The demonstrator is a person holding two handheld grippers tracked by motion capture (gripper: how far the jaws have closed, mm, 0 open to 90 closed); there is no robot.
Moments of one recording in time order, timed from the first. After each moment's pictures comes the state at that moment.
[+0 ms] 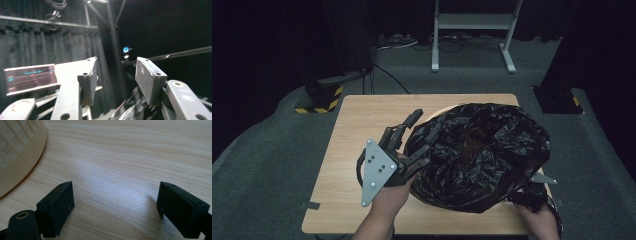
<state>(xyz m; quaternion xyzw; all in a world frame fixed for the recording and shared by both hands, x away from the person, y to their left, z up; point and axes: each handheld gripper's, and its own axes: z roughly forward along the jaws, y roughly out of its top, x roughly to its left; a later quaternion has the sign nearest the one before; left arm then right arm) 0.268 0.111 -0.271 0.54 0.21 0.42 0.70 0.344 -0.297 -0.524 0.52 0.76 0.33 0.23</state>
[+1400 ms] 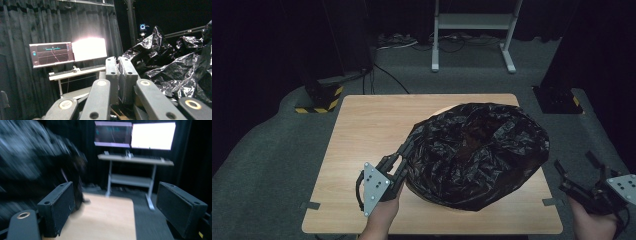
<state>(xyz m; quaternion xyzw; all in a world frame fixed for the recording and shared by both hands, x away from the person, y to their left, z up) 0.269 0.131 -0.353 0.56 0.26 0.44 0.65 0.265 -0.336 -0.345 0.42 0.57 0.55 0.45</state>
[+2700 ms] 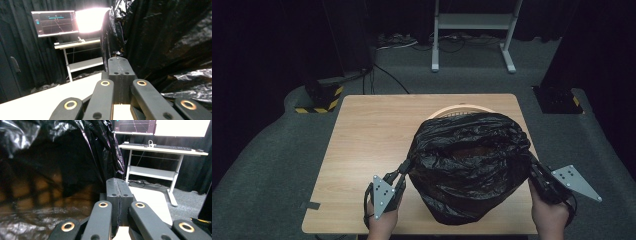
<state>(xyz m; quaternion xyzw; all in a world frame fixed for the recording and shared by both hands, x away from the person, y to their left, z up) 0.272 0.139 -0.441 0.61 0.33 0.42 0.59 0.305 -0.281 -0.402 0.41 0.62 0.55 0.39</state>
